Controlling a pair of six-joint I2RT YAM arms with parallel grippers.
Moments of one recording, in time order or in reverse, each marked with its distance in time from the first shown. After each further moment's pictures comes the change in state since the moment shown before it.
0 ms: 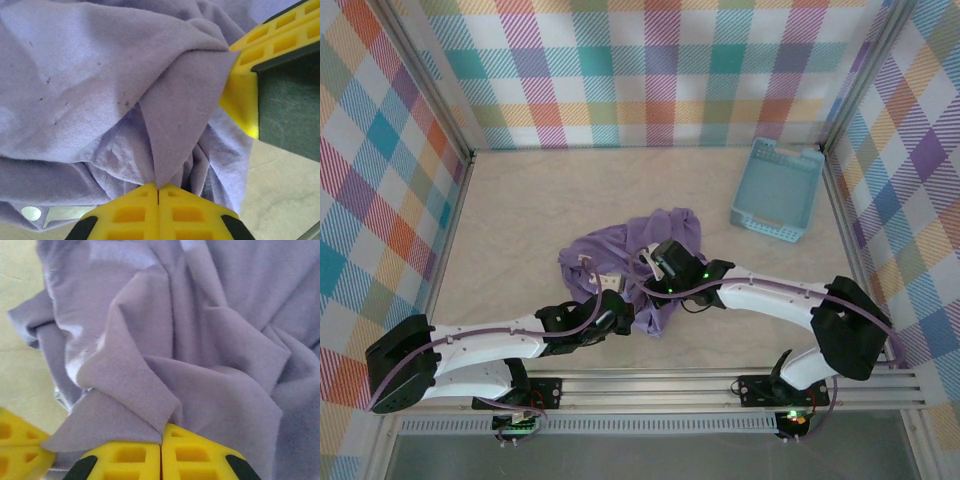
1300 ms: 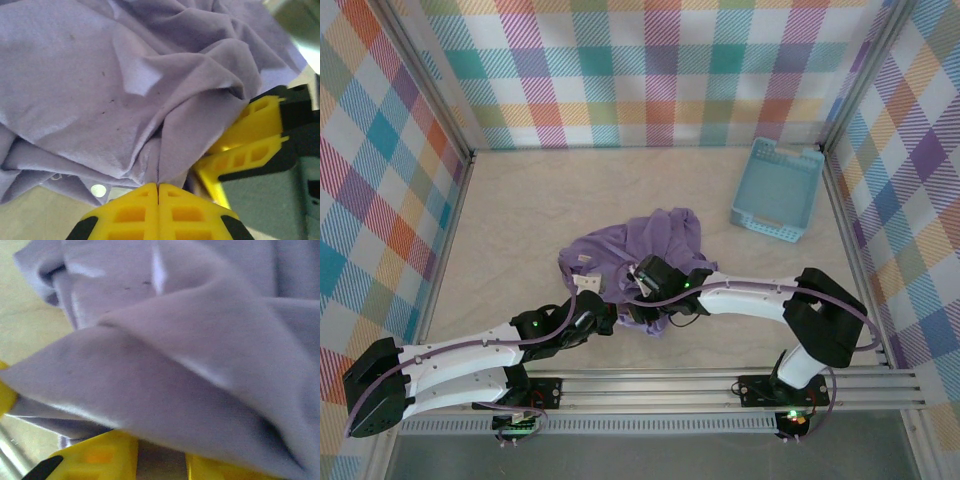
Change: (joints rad) left arm 0.064 -0.203 -0.084 -0.105 -0.008 0.027; right arm 0.084 0.117 0.011 0.009 -0.079 0.153
